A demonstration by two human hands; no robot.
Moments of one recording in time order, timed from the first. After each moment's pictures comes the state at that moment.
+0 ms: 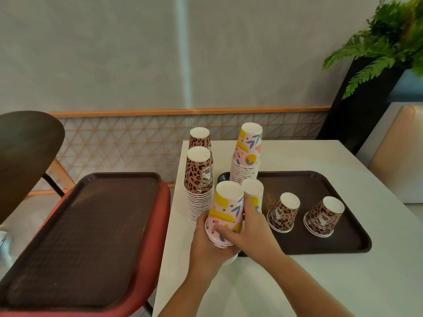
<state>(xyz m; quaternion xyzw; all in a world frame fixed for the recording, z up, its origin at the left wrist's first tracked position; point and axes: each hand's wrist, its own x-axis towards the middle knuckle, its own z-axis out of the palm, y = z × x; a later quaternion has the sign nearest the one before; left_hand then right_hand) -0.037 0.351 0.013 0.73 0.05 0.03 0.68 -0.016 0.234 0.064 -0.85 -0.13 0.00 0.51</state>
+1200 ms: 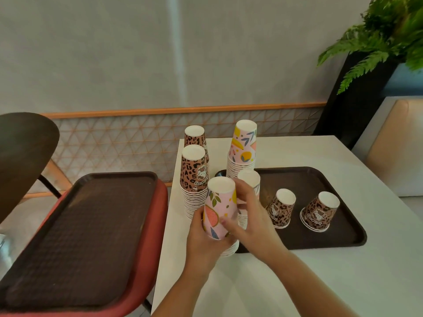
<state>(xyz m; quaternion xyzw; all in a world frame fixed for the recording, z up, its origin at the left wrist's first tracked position) -0.040 0.348 0.032 0.73 0.08 0.04 0.68 -0.021 0.225 0.078 -0.83 -0.19 -0.06 0.53</state>
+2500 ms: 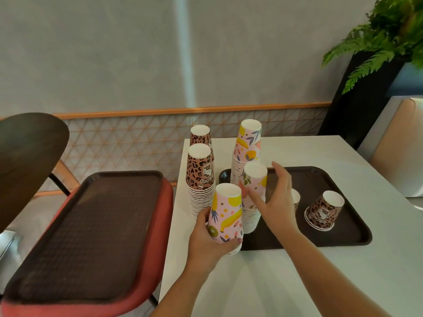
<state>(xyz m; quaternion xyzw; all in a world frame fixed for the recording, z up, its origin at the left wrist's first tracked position) -0.046 0.356 0.033 0.78 0.09 -0.01 0.62 0.019 0.198 0.060 -0.84 -0.05 -0.23 0.48</state>
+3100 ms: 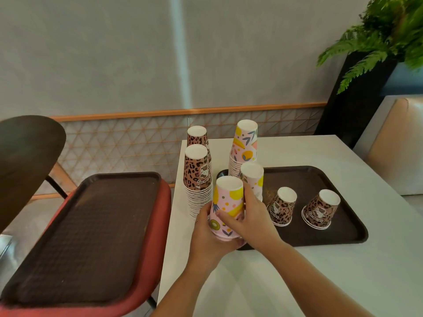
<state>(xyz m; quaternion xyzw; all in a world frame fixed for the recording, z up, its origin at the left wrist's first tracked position) -0.042 0.347 0.044 0.71 0.03 -0.04 0.70 -0.016 0.231 0.074 -0.86 -0.13 -0.05 0.48</state>
